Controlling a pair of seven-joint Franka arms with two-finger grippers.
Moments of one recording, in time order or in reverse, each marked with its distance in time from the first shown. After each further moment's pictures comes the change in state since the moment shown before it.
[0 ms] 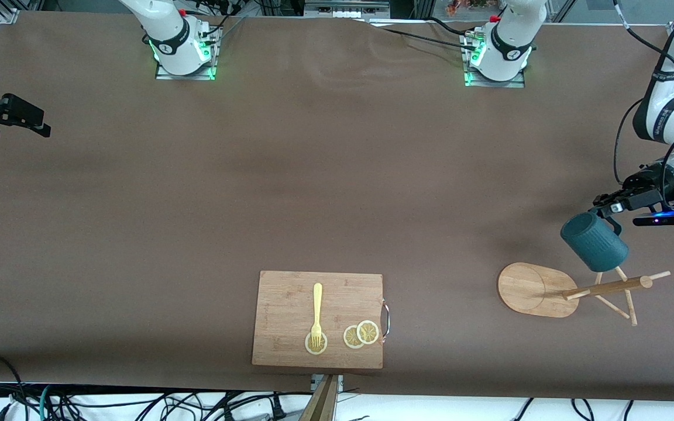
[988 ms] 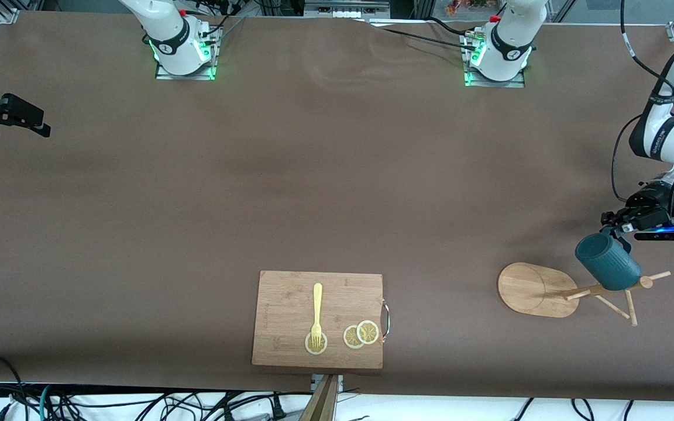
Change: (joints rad) left arm 0.032 0.161 0.000 0.118 -0.045 -0.022 0.000; right arm 0.000 0.000 0.000 0.000 0.000 0.000 0.000
